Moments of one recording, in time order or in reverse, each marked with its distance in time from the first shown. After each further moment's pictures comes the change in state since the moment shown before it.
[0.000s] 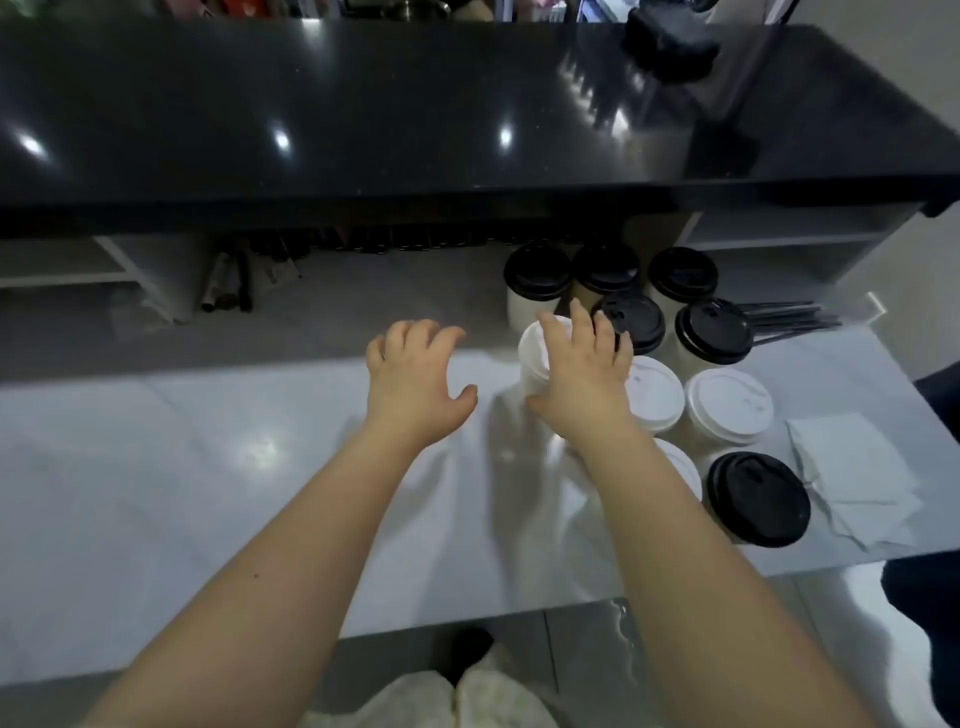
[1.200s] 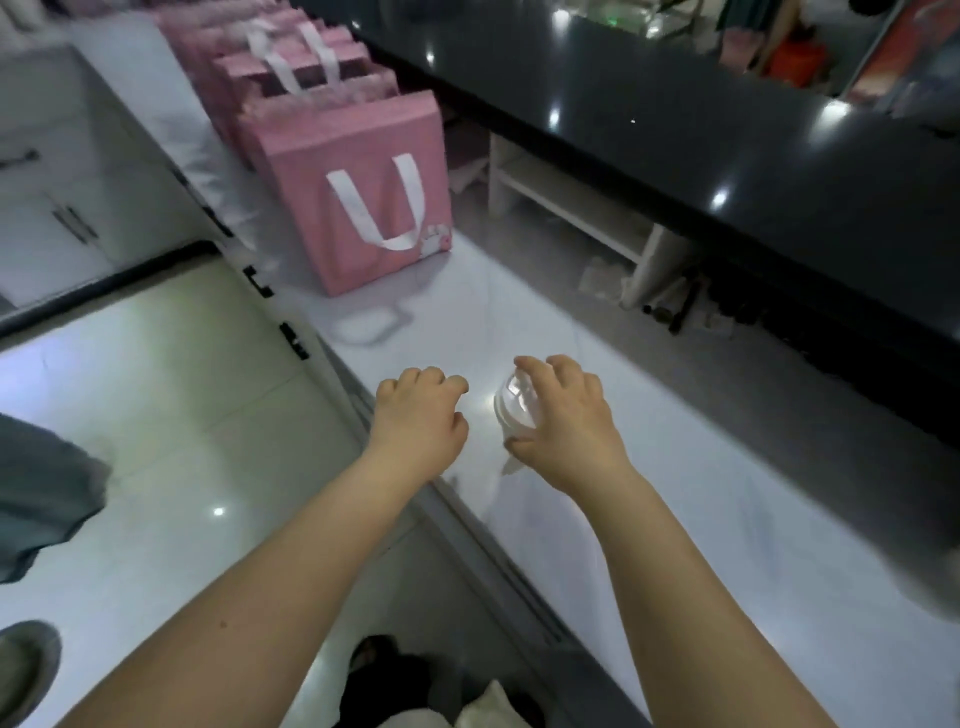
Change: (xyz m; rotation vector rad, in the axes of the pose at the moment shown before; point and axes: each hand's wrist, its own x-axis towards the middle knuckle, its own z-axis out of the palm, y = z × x) left_hand -0.247 -0.205 -0.101 0.182 0.088 -0.876; right_hand -0.085 -0.316 0.033 0.313 -0.327 -0.978
